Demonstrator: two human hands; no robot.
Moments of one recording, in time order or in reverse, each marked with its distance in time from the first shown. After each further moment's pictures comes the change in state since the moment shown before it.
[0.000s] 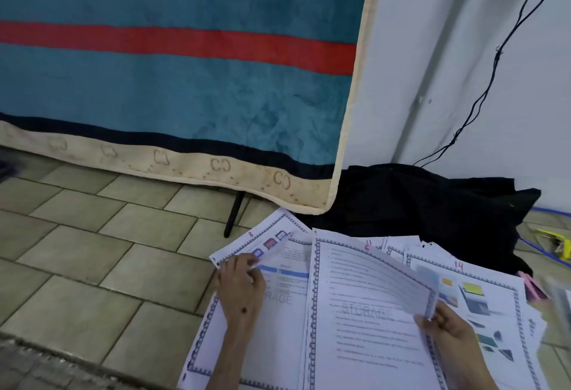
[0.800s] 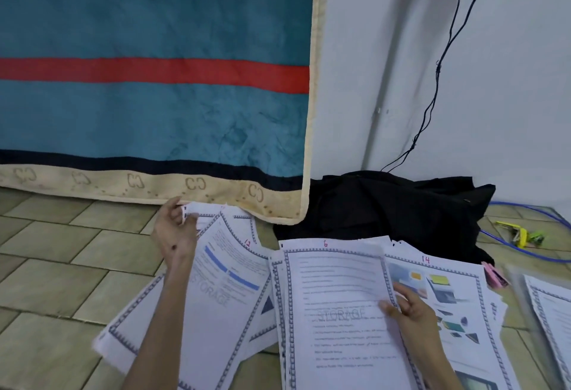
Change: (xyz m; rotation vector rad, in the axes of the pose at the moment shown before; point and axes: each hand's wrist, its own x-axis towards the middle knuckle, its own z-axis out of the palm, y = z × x) left_hand 0.118 0.042 -0.061 -0.532 0.159 -0.360; right_hand 0.000 -0.005 0.012 0.012 0.044 -0.145
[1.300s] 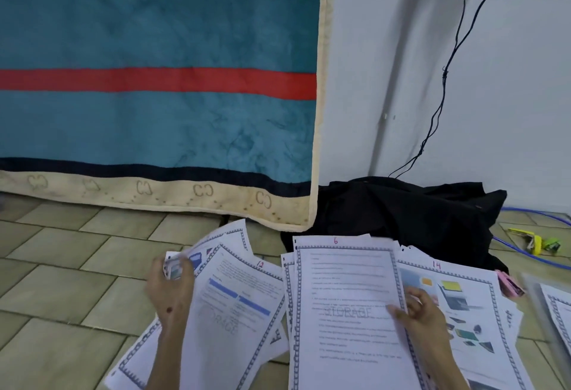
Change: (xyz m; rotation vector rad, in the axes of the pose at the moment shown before) left_hand -0.023 -0.072 -0.035 0.114 0.092 0.151; right_hand 0.019 0.006 0.005 -0.029 0.057 -0.028
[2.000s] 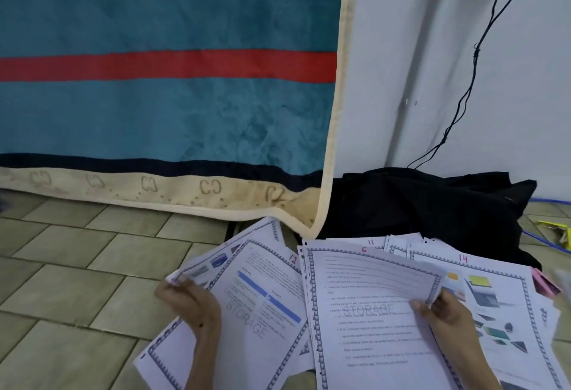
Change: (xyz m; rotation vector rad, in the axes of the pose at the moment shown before) left_hand -0.025 -0.007 0.023 -0.366 0.290 0.018; right_hand -0.006 -0.012 0.011 -0.060 0.003 -0.044
